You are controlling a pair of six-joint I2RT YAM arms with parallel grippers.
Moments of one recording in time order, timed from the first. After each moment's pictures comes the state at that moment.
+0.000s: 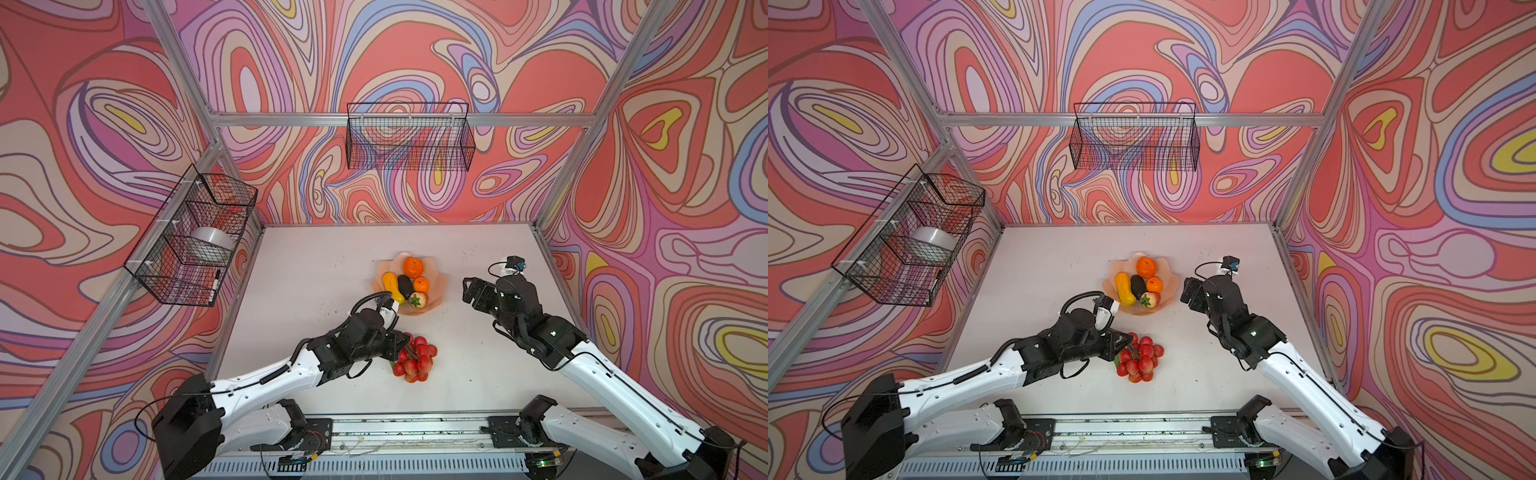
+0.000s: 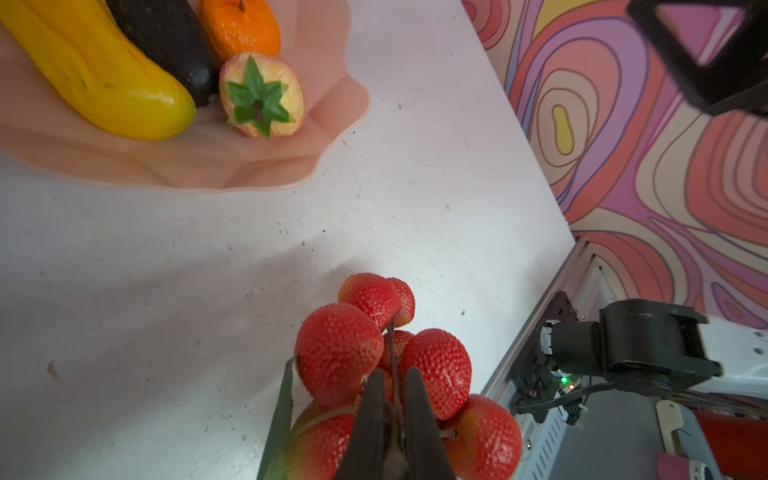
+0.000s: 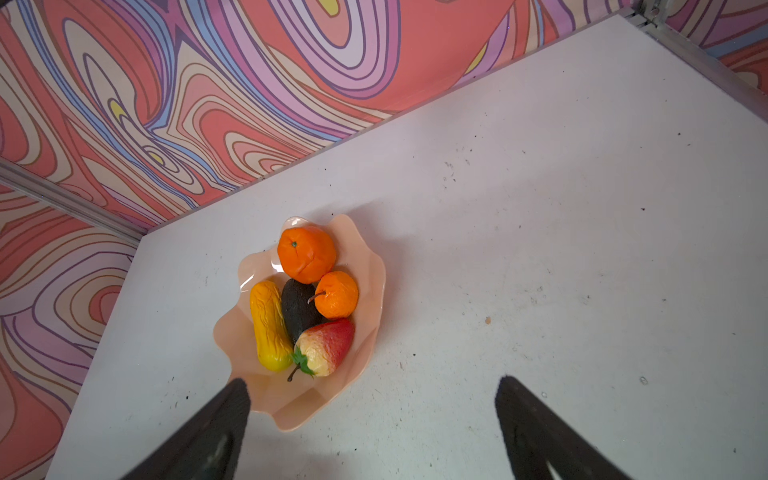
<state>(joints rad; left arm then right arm) -0.90 1.10 0.64 -0.10 0.13 -0.67 0.56 0.94 0.84 -0.44 0.35 0.68</state>
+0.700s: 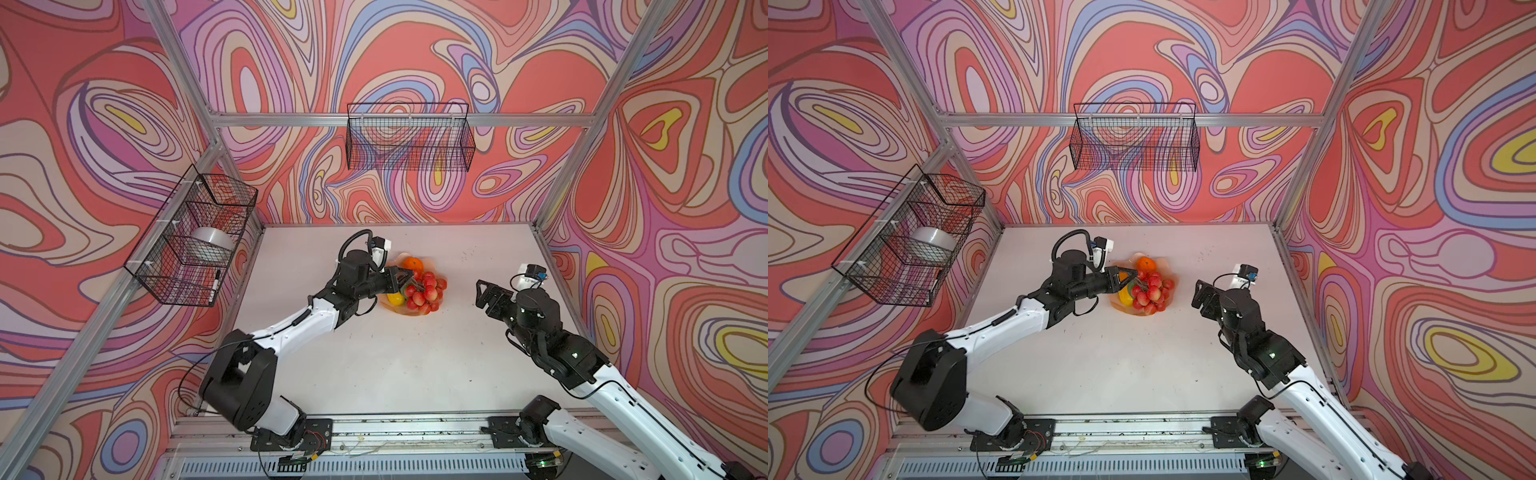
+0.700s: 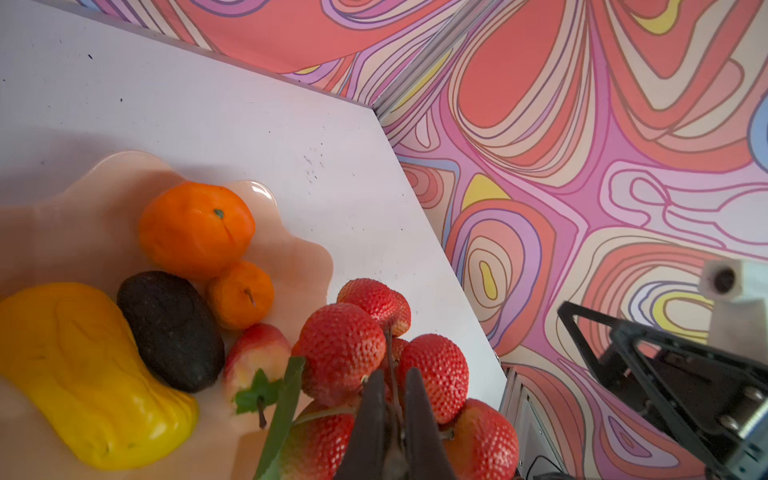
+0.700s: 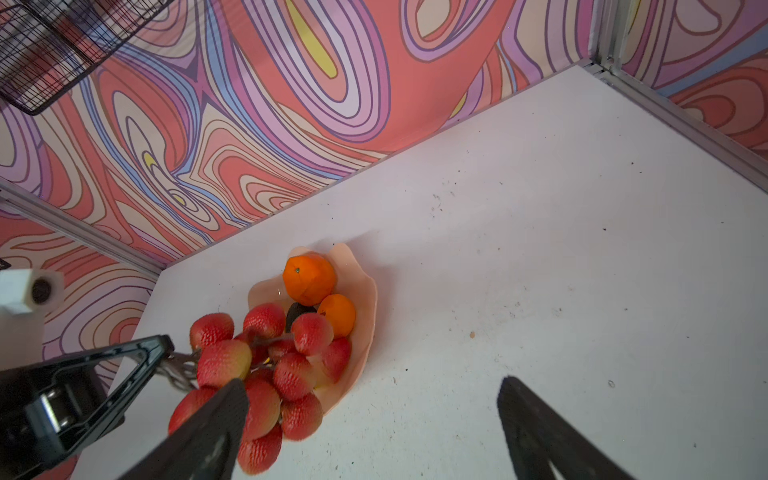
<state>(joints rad) -0.53 1.55 0.98 0.26 0.47 -0.72 0.56 0.75 0.79 -0.48 0.42 0.68</state>
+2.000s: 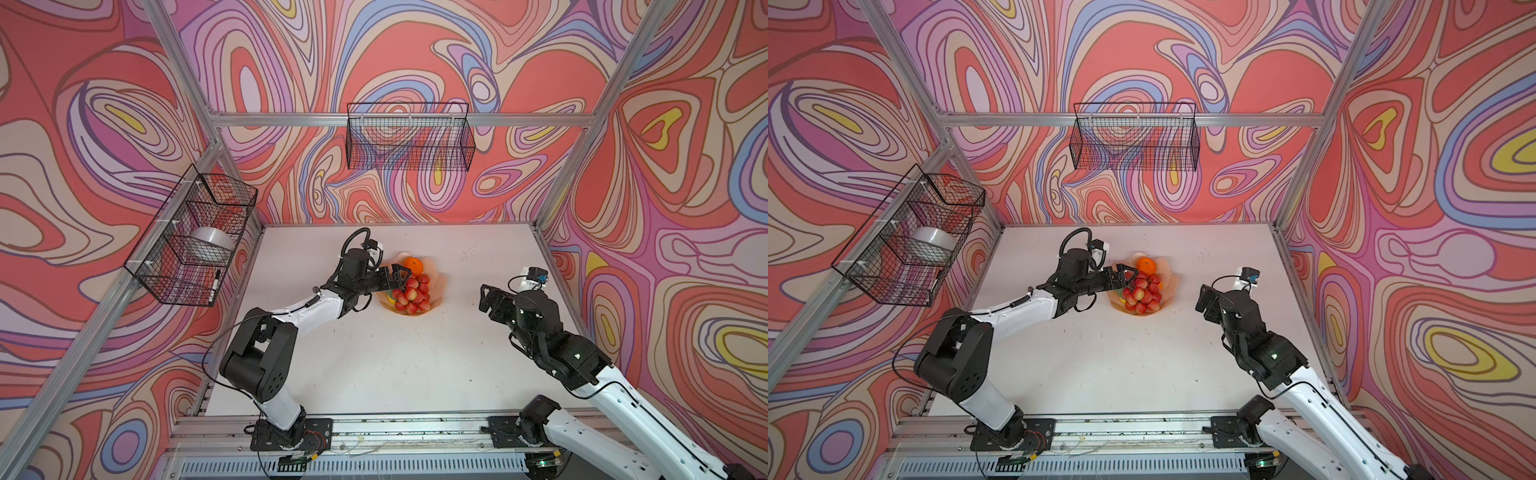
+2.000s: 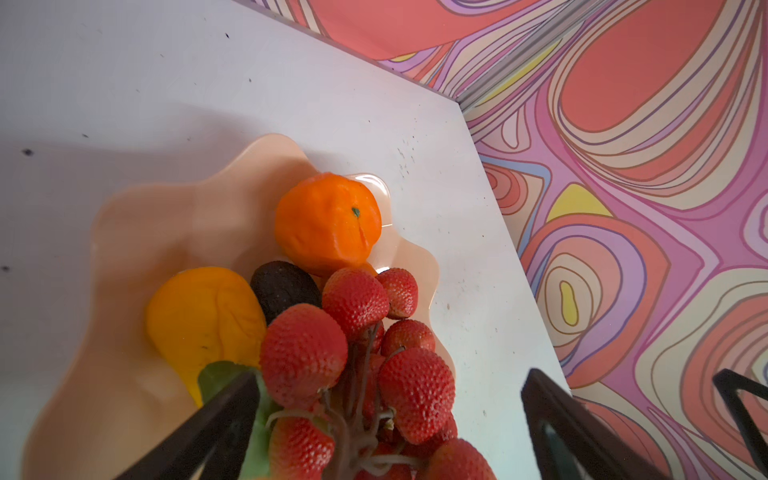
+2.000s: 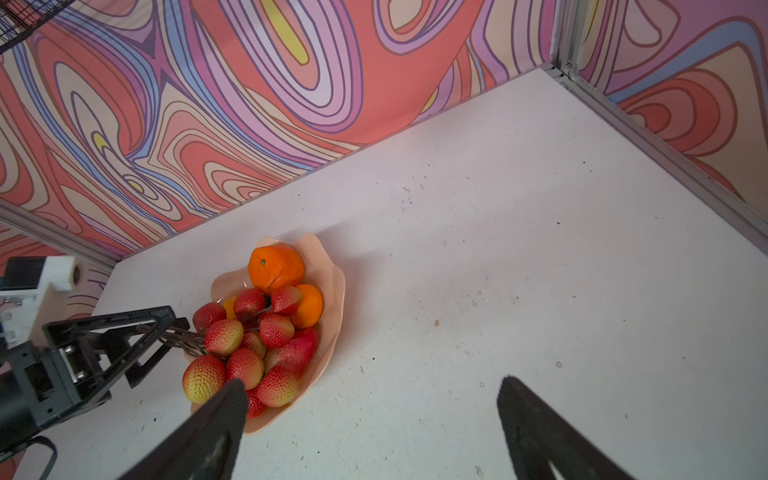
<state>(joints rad) -0.47 1.62 0.99 0.16 0.36 -0.63 0.56 0.75 0.80 -0.55 0.47 0.66</state>
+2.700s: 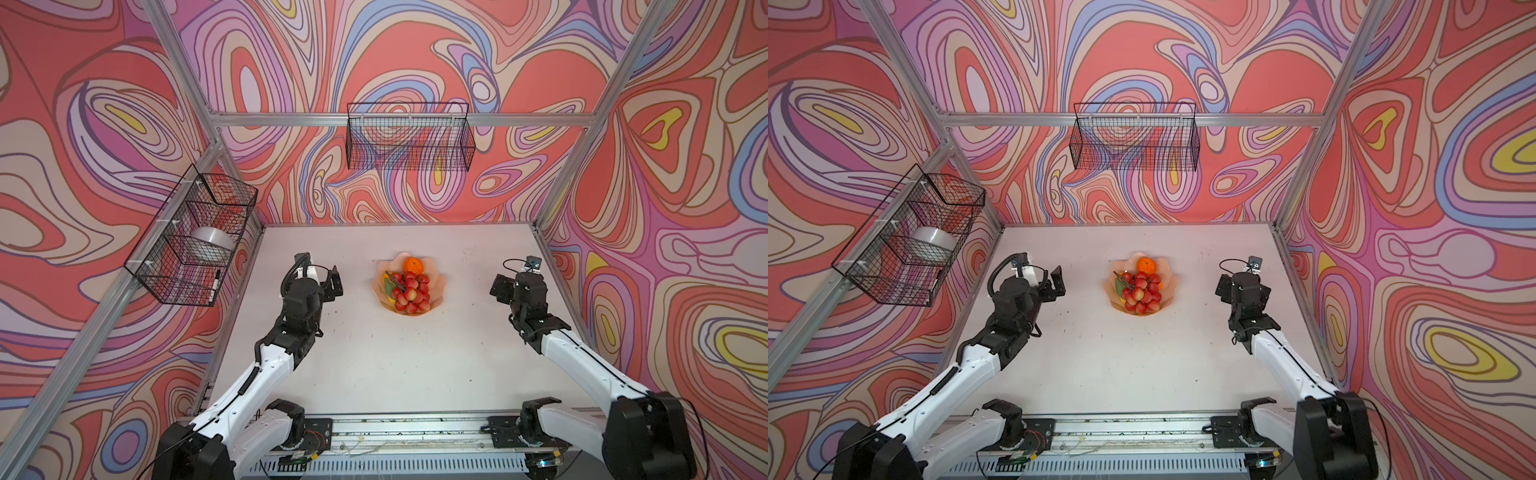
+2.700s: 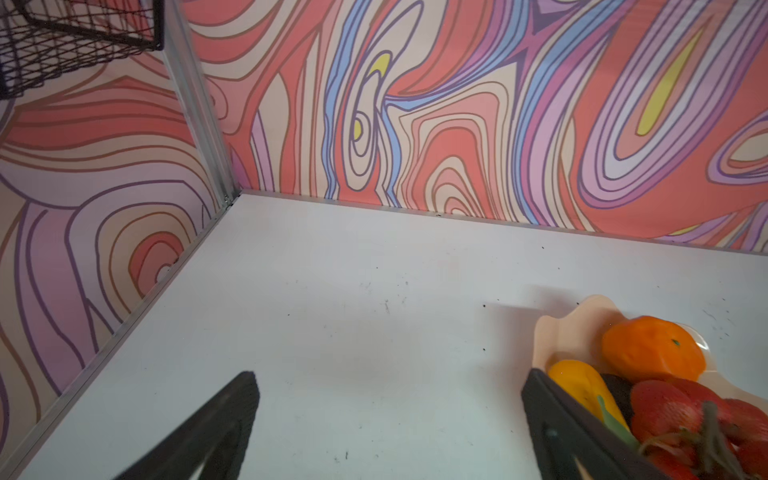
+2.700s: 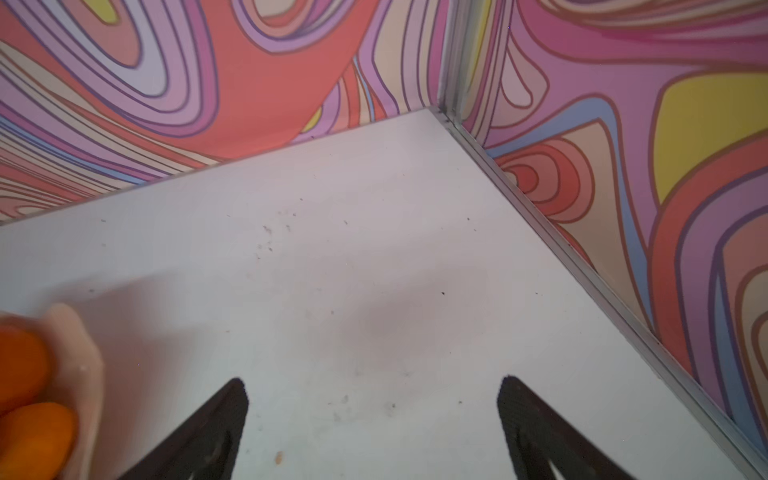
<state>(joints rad) -0.27 1.00 0.59 0.15 -0.37 -0.20 0.09 1.18 0.56 0.12 0.35 0.26</state>
